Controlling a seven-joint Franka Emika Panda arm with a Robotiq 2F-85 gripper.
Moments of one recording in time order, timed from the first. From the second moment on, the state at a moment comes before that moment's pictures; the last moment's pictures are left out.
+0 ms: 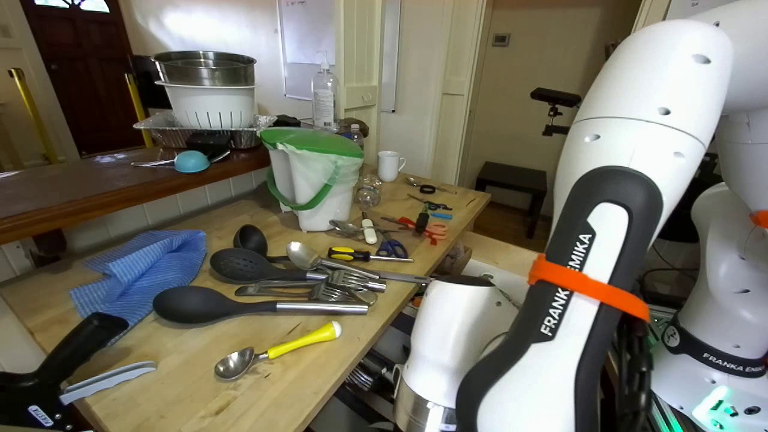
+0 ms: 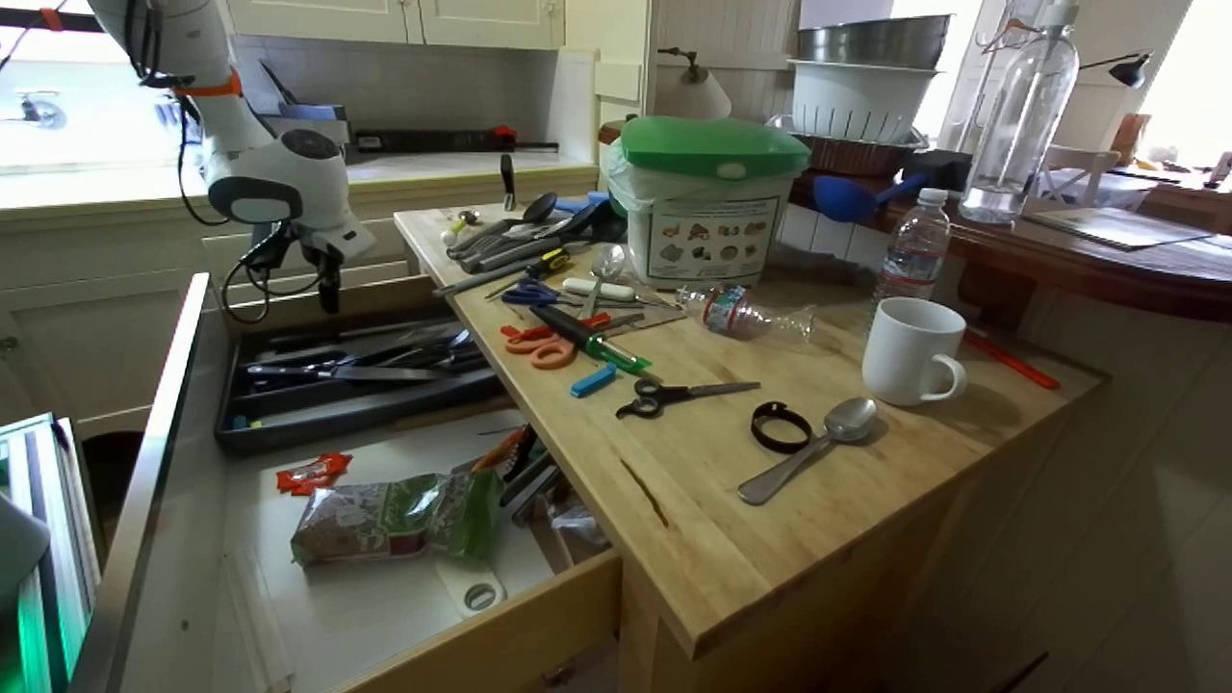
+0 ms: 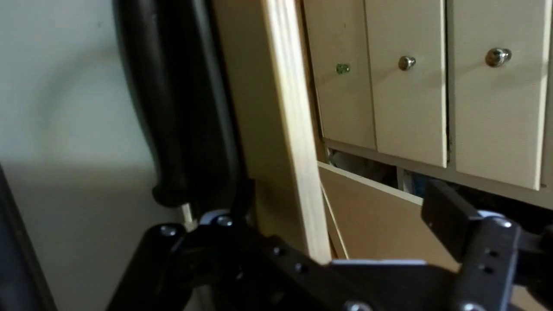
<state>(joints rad) 0.24 0.59 0.45 -2.16 0.86 3.01 0.15</state>
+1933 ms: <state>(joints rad) 0.34 0.25 0.27 -2.51 0.75 2.91 0.42</state>
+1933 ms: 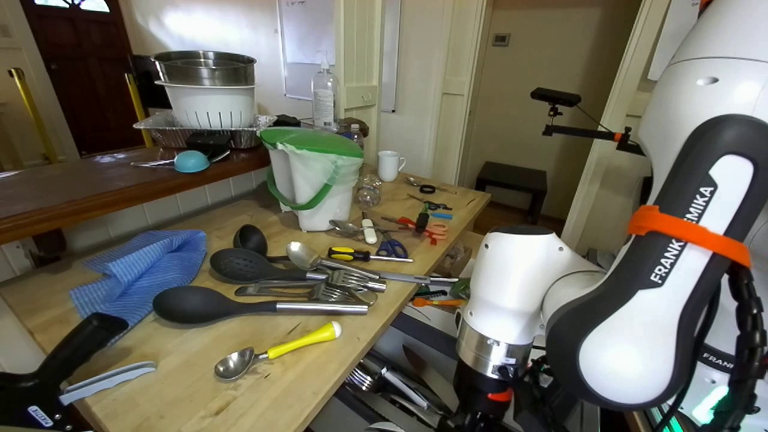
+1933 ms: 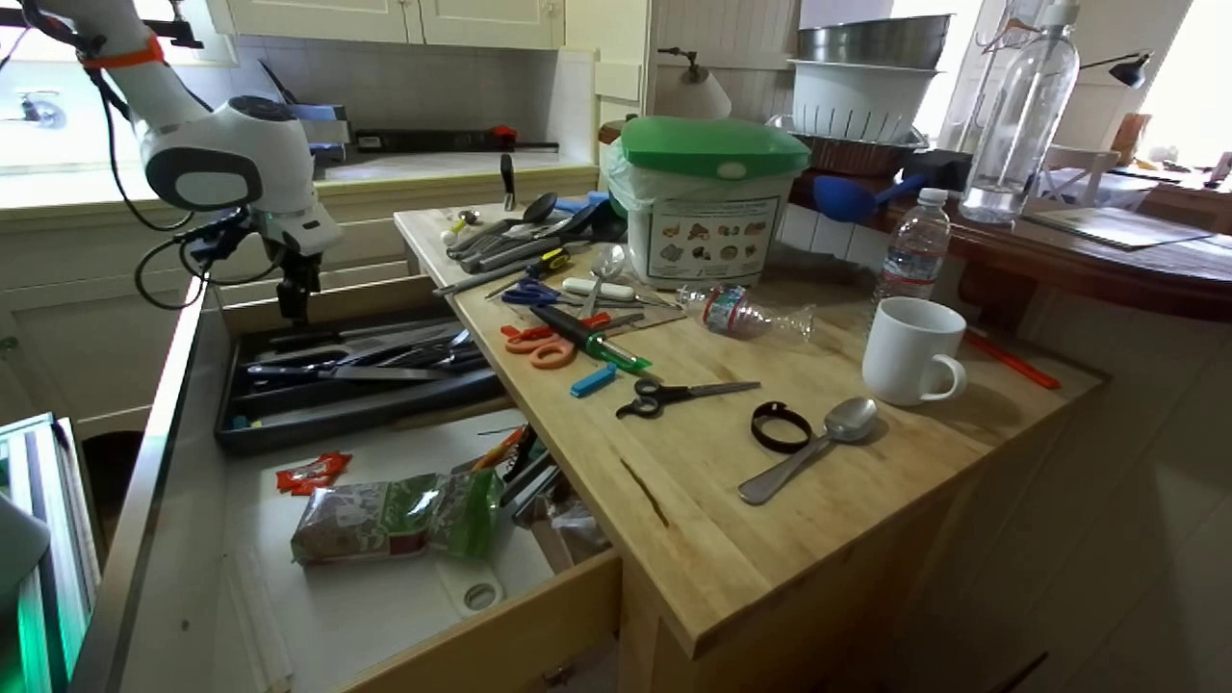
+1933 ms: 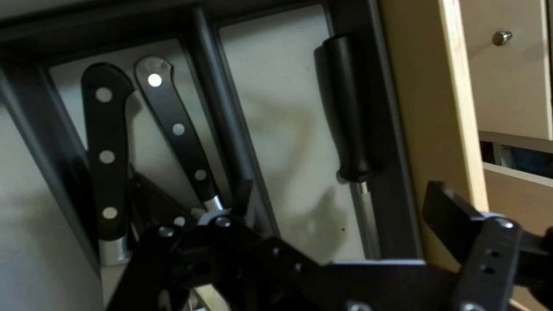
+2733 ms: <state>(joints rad) 0.37 0.37 0.16 -2.36 0.39 2.84 0.68</state>
